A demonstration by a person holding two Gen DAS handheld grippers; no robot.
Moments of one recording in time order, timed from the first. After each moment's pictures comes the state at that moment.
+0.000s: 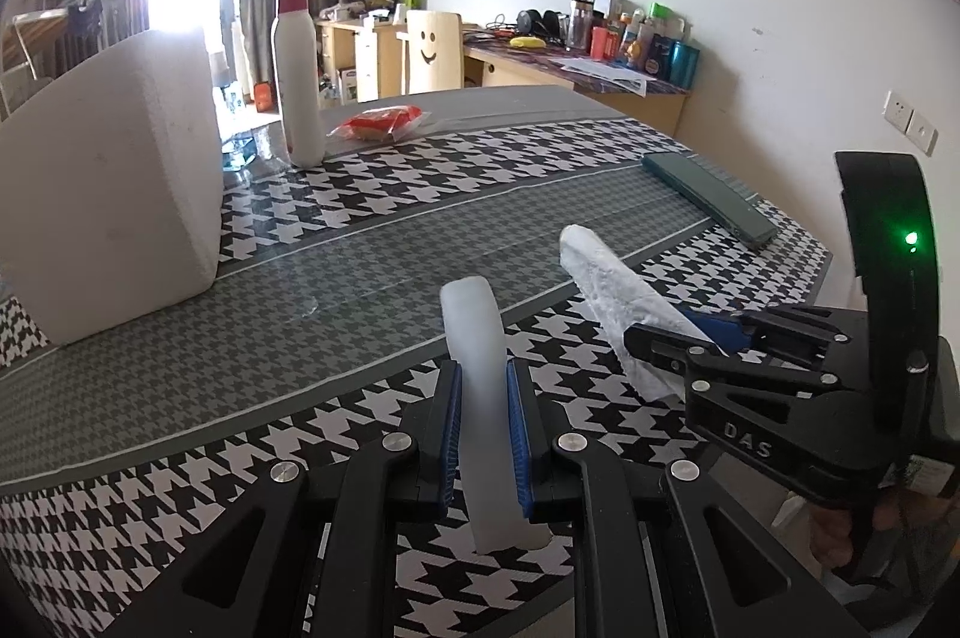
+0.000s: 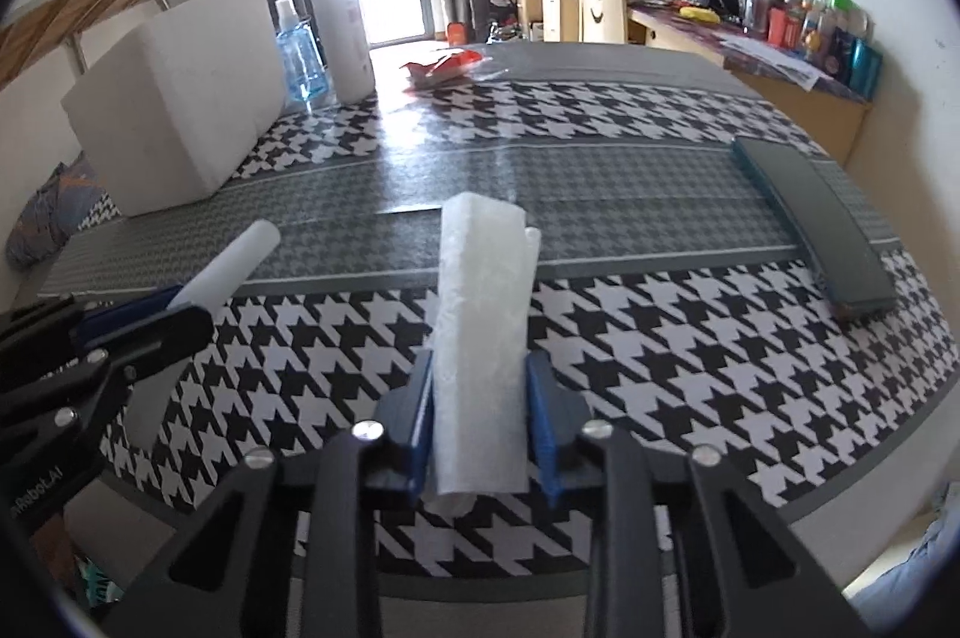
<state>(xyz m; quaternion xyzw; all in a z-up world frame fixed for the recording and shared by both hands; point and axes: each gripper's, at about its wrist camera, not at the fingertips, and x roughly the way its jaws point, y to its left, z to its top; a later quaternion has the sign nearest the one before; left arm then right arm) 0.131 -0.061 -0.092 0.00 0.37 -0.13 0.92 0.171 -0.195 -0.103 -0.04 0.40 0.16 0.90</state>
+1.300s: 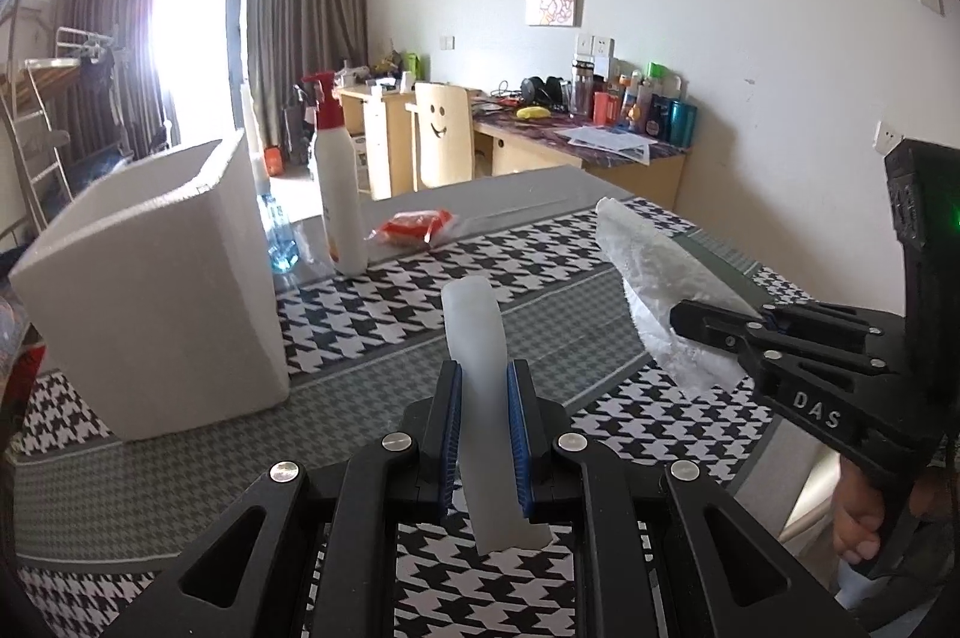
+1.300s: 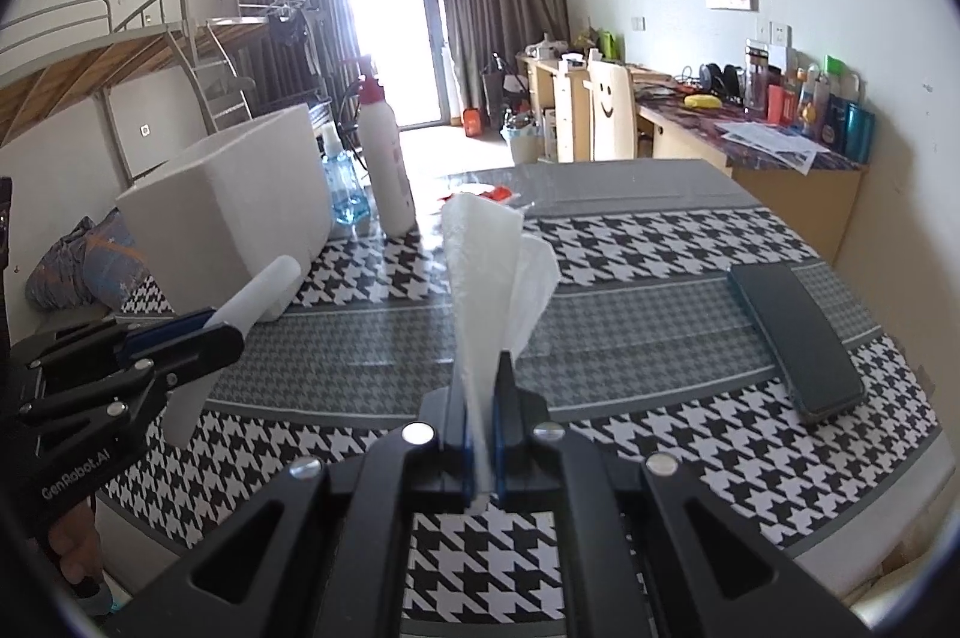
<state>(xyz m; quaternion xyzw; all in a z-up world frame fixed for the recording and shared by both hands) 0.130 -0.035 -0.034 0.02 0.29 -0.12 0.95 0.165 -0.186 -0.036 0.00 0.29 0.18 0.94</state>
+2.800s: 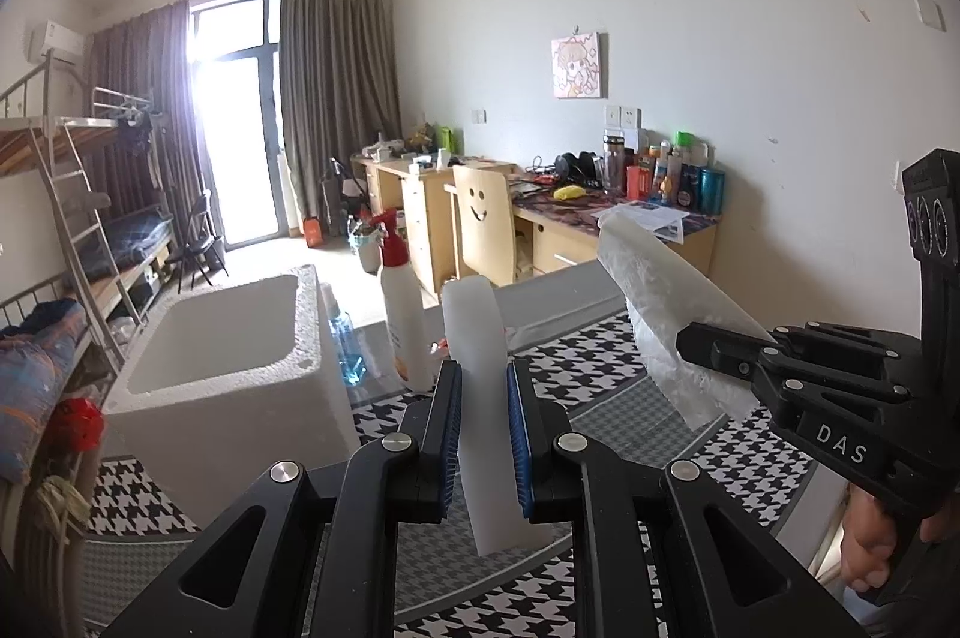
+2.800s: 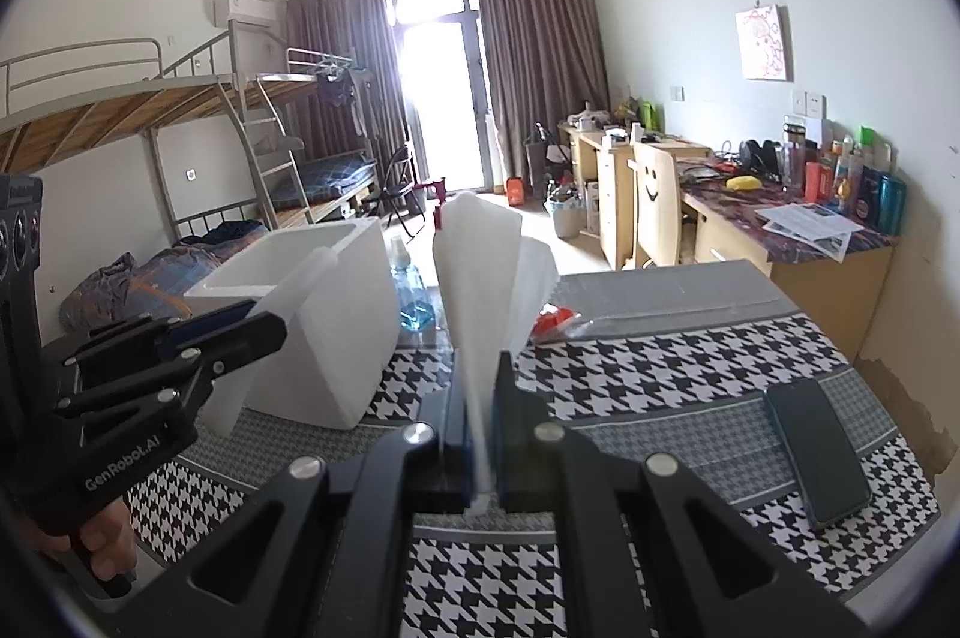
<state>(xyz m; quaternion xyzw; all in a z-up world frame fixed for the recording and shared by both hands) 0.130 -0.013 0.028 0.03 0.20 -0.08 0.98 0.171 -0.165 0.025 0.01 0.21 0.23 0.95</state>
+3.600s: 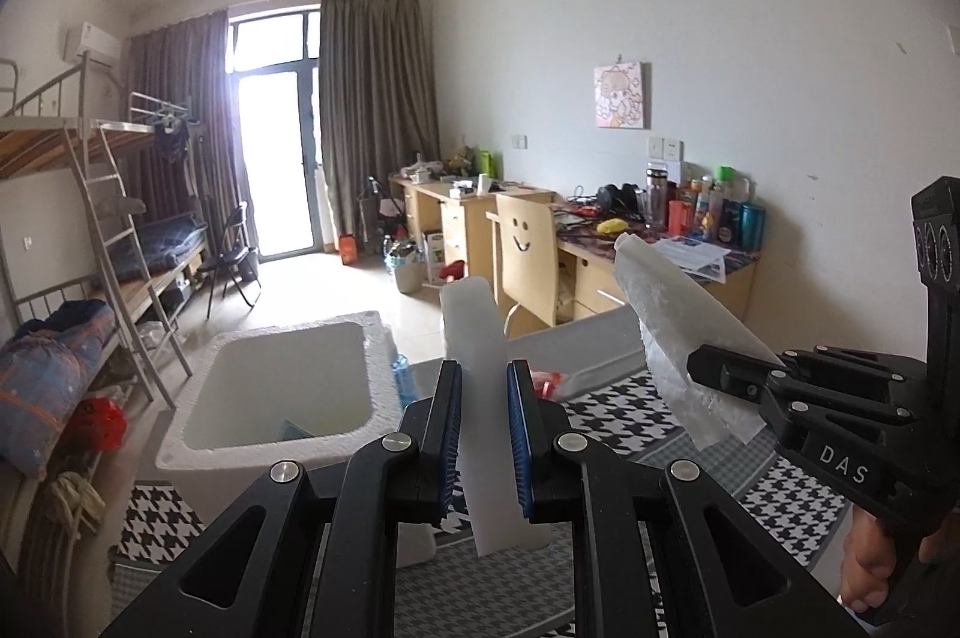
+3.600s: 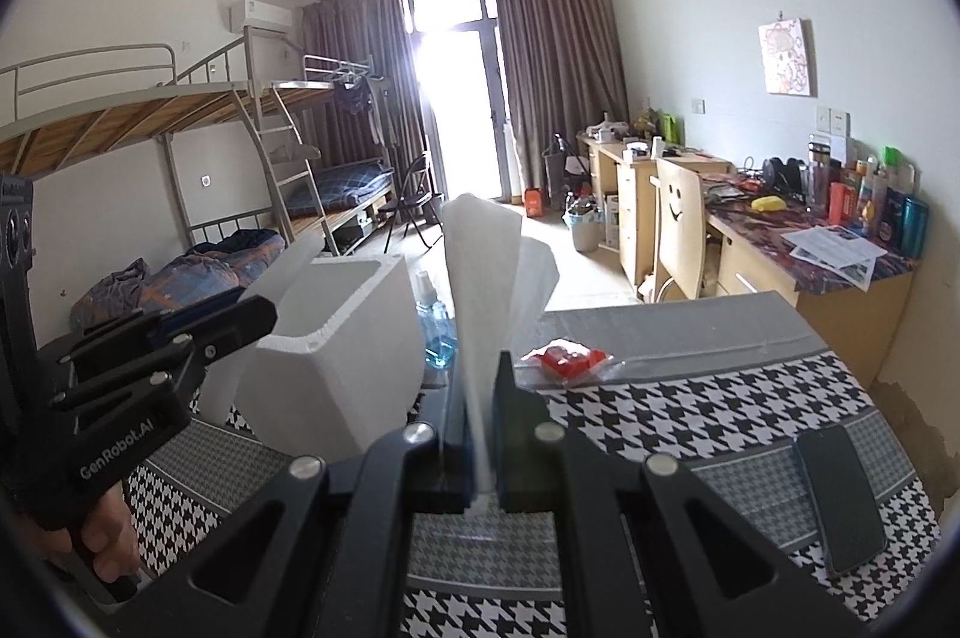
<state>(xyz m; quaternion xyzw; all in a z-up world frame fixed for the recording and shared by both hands) 0.149 0.014 0.051 0.02 0.18 -0.03 0.98 0.196 -0.137 0.050 0.01 0.20 0.25 0.95</state>
